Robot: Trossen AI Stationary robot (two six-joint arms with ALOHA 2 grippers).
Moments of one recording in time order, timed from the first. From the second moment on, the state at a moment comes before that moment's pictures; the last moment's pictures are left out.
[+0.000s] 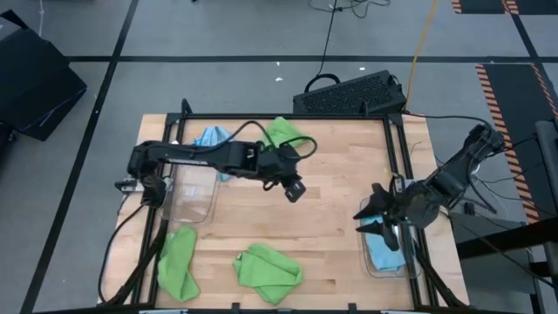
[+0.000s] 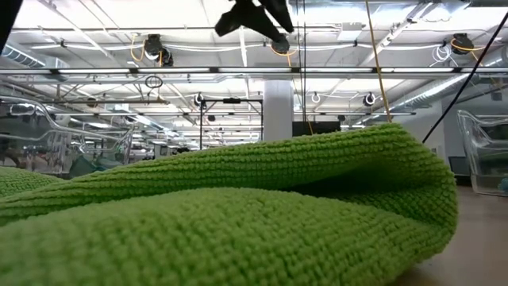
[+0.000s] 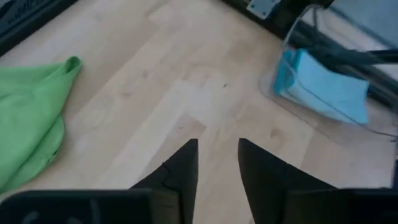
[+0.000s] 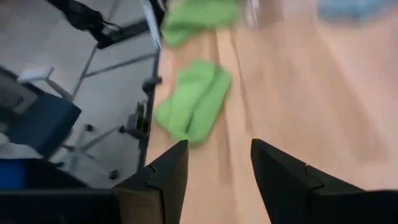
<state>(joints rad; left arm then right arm) -0.04 1.85 1.83 -0.83 -0.21 -0.59 0.72 0.90 0.93 -0.65 0.39 0.70</state>
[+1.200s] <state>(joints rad) 0.42 1.96 1.39 -1.17 -0.01 -0.31 0.62 0.94 0.88 -0.13 0.63 -0.02</state>
